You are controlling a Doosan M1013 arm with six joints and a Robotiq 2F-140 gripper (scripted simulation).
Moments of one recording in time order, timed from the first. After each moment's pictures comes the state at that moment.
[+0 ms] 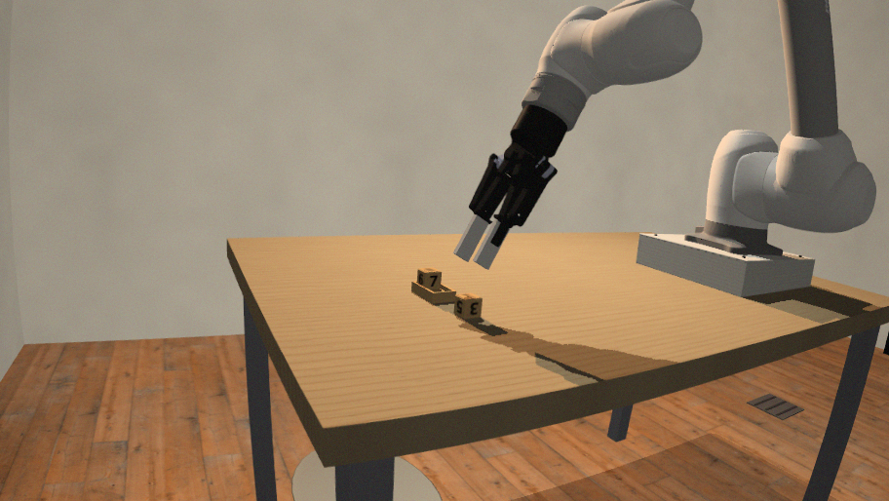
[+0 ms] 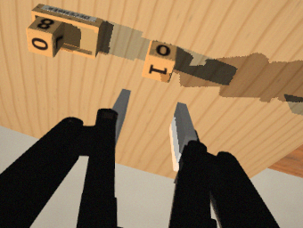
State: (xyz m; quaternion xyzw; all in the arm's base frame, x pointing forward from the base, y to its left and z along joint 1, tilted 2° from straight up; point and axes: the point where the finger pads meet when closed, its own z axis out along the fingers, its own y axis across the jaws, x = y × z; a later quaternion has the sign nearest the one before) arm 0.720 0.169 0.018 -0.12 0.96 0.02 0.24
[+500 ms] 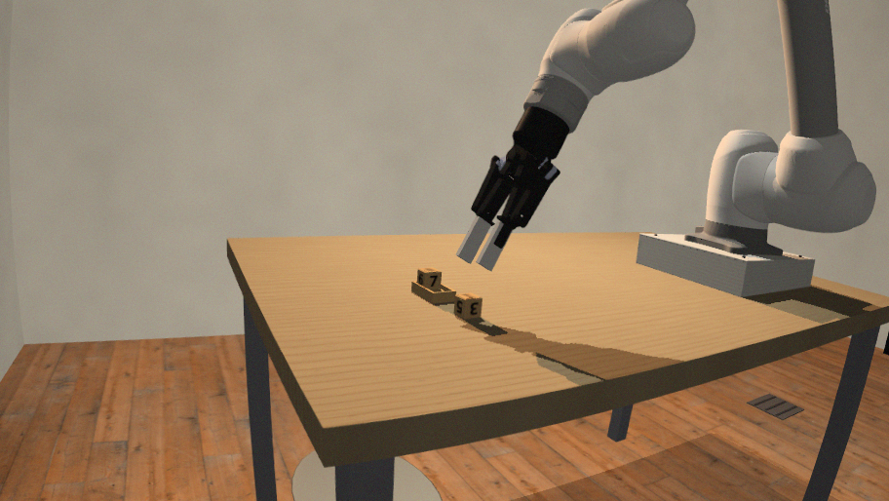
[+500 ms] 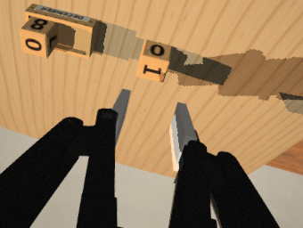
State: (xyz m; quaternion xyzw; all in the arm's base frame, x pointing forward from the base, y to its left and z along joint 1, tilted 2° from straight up) arm 0.717 0.173 0.016 -0.13 0.96 0.03 0.24
